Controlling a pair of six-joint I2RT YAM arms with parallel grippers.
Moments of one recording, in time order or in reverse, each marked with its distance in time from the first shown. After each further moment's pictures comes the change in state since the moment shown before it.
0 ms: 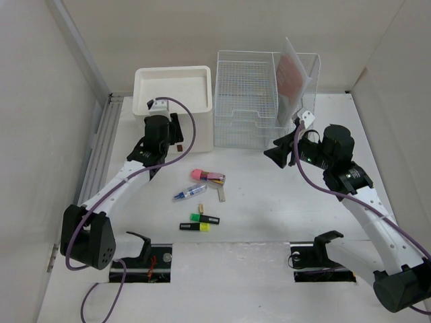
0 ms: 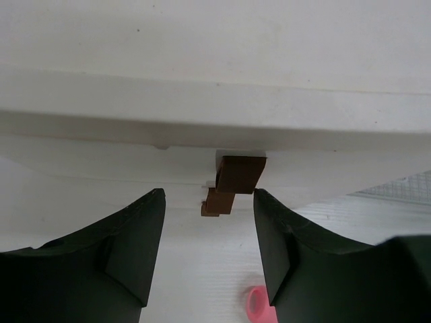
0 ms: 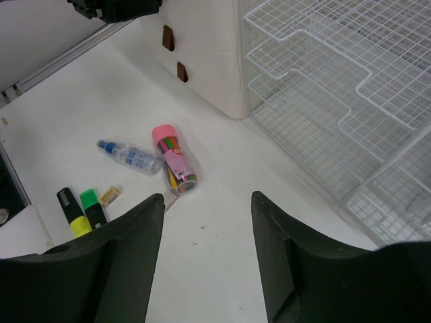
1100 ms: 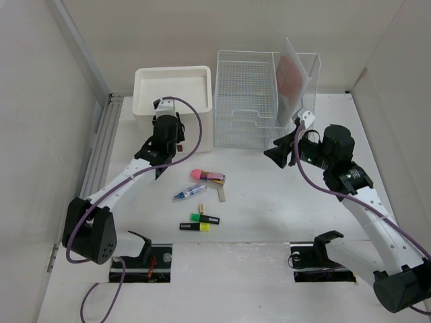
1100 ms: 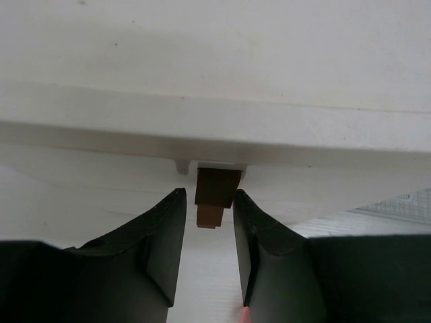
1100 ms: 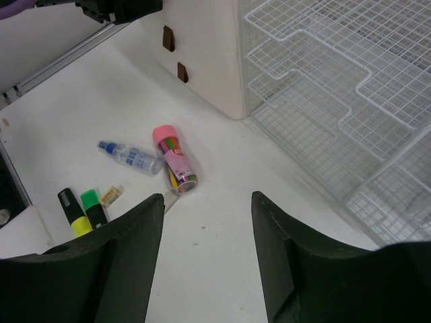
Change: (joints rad) left arm -0.074 0.045 0.019 0.044 -0.142 0.002; right arm 0.000 -0.002 0.000 0.000 0.001 0.004
